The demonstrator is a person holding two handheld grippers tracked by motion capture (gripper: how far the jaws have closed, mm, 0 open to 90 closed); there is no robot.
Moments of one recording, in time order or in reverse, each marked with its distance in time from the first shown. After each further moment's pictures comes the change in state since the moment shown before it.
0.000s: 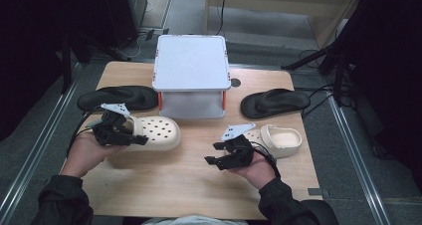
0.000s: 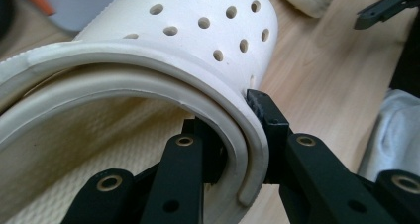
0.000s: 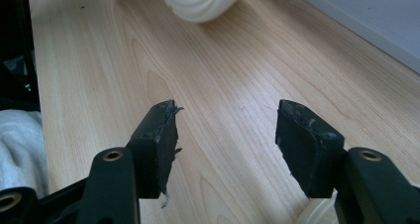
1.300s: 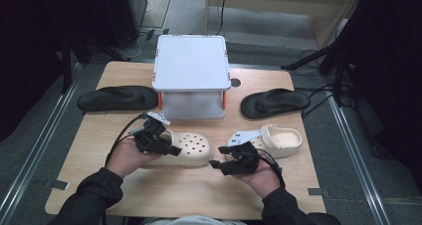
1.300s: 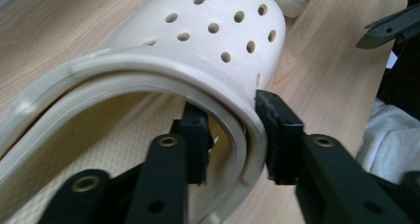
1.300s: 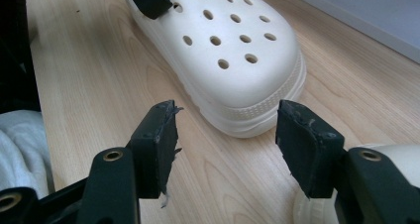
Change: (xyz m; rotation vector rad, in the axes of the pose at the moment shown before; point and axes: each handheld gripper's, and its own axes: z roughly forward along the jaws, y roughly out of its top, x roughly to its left) left arm -0.037 0.027 0.077 0.074 -0.070 -0.019; right arm 0.010 -0.016 -0.012 -0.032 -0.046 0.046
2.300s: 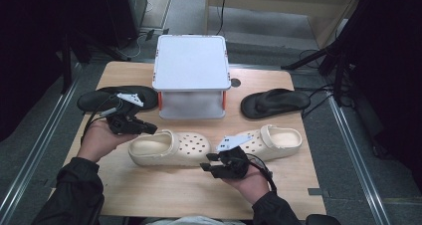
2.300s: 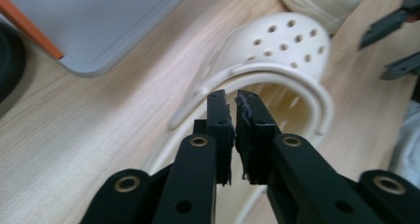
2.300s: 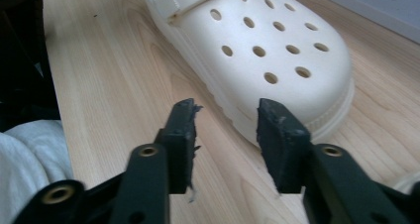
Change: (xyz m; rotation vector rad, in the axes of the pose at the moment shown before) left arm 0.045 0.001 -0.065 -0.053 0.115 0.057; right arm 0.024 0.005 0.016 0.001 0.020 0.003
